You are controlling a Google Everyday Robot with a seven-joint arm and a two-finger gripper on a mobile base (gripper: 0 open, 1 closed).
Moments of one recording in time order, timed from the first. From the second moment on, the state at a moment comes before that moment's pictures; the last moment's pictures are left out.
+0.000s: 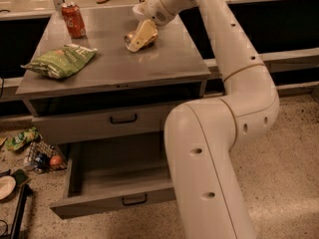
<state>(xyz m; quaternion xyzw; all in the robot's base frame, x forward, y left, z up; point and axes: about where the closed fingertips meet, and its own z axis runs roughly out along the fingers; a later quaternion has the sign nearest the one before) 0.811 0.070 0.916 -0.64 0.64 0.17 0.40</state>
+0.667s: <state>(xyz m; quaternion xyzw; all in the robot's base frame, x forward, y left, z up) 0.821 0.068 0.913 -0.65 0.63 0.15 0.41</state>
